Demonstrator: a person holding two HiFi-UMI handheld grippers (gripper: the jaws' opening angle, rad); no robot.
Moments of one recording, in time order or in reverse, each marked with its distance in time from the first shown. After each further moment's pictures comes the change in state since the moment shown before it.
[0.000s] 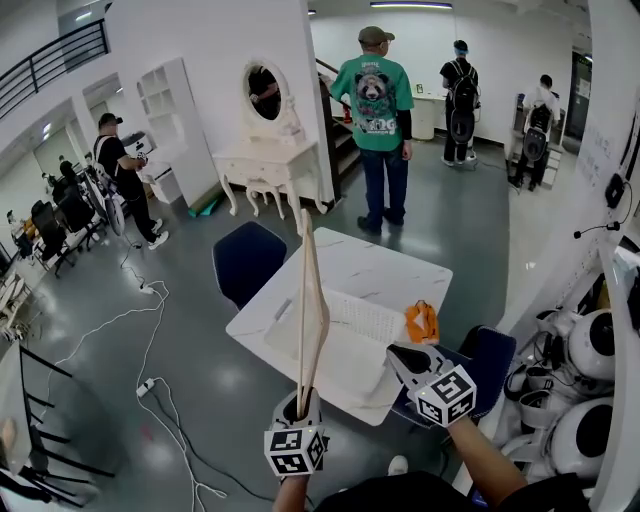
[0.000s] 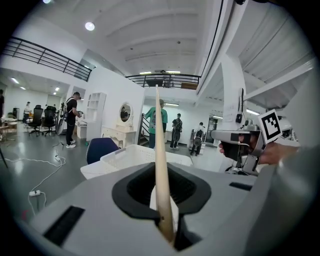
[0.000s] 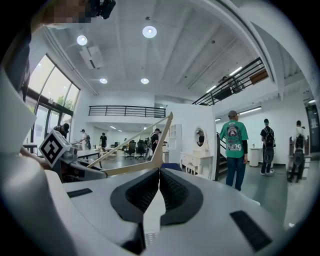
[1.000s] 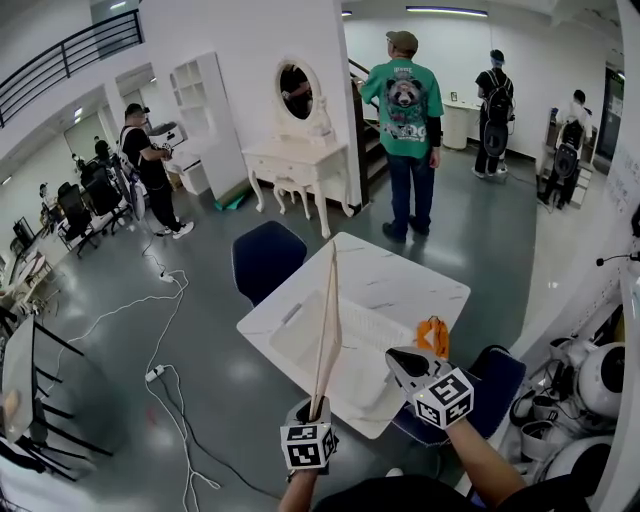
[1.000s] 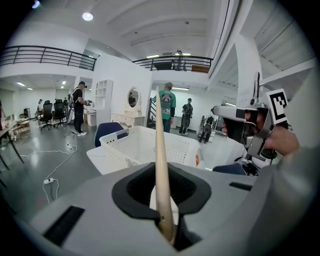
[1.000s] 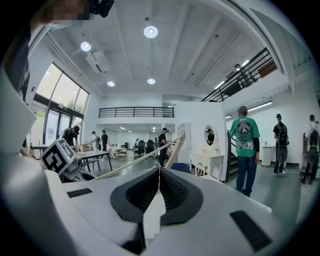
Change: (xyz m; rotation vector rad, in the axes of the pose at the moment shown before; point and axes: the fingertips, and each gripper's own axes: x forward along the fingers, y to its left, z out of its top) left arm 0.042 -0.010 -0.048 -0.036 0.185 0.120; right arm 0.027 -0.025 -0.007 -0.003 0.001 0.127
